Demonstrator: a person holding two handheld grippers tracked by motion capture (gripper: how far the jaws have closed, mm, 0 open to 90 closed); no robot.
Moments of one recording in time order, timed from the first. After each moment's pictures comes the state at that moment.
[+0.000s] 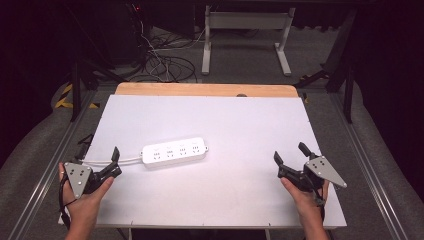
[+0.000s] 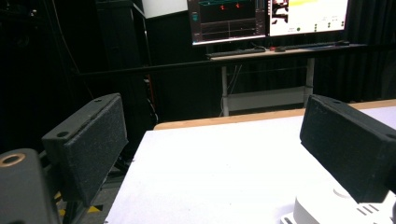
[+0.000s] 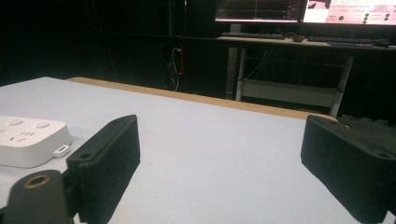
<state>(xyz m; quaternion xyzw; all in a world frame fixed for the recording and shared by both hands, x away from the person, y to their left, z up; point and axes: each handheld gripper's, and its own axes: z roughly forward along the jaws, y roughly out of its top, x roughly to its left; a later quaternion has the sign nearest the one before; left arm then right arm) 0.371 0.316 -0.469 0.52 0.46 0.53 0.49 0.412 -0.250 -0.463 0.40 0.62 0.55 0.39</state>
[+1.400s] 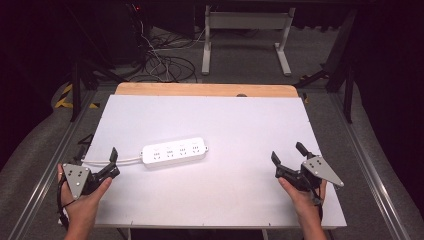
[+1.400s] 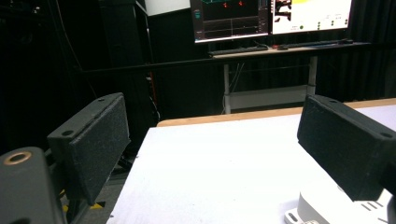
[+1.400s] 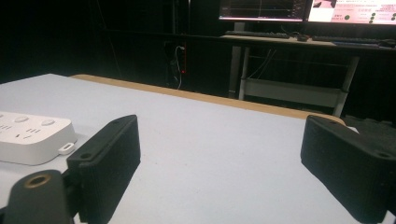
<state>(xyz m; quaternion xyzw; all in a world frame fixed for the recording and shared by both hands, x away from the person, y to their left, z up) 0.369 0.319 -0.470 0.52 0.46 0.53 0.49 0.413 -0.244 -0.463 0.40 0.62 0.55 0.39</state>
